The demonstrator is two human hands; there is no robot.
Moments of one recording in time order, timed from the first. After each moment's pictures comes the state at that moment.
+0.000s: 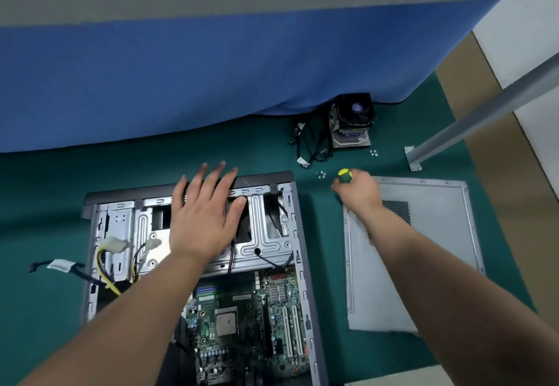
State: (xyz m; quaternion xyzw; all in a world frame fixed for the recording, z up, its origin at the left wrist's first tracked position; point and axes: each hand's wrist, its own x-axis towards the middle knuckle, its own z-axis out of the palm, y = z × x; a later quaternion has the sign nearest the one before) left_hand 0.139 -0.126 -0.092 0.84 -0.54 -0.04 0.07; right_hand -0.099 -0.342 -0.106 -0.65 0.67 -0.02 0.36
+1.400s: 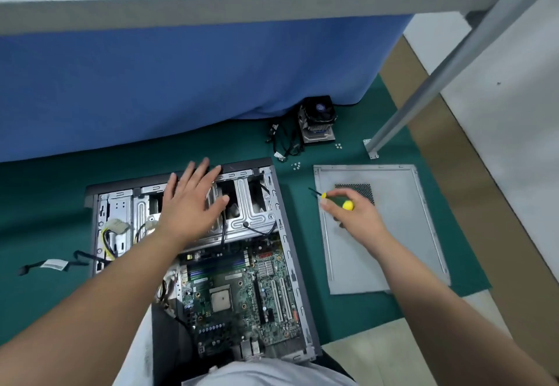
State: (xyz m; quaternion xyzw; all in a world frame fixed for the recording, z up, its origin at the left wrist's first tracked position) left_hand 0.150 -0.102 -0.059 0.79 -0.56 -0.19 0.11; right_hand -0.181 -0.225 -0.029 -0.60 0.62 -0.13 0.49
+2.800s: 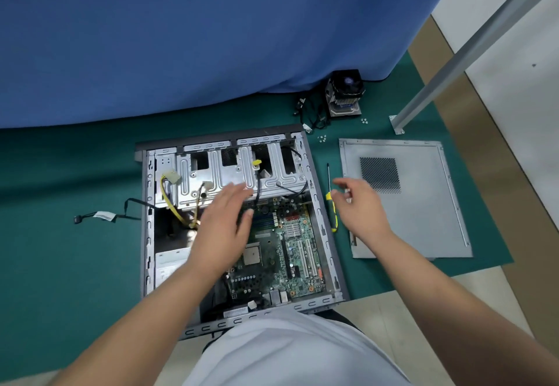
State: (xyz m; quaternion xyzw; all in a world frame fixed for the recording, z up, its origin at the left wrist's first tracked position) left_hand 0.092 0.022 -0.049 0.76 -0.55 -0.22 0.26; right_hand -0.150 -0.146 -0.035 -0.73 0.59 -0.10 0.33
